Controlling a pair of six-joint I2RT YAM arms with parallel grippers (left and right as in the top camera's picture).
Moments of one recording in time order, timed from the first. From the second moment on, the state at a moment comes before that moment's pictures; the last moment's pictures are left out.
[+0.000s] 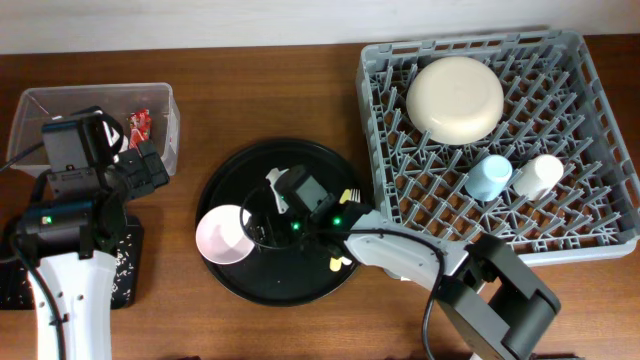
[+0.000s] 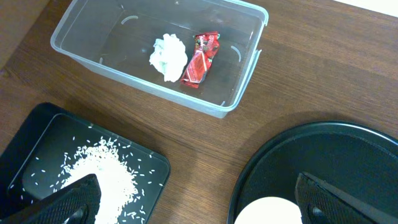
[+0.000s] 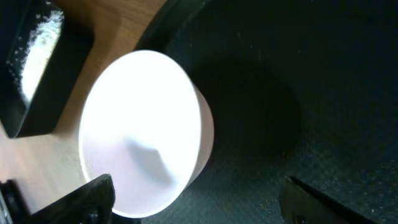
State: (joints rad) left arm 0.14 1.23 1.33 -0.95 -0.20 -0.17; right arm 0.82 1.85 1.11 -0.09 -0.27 0.49
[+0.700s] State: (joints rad) left arm 0.14 1.23 1.33 -0.95 -0.20 -0.17; right arm 0.88 1.94 1.11 0.03 -0.23 0.49
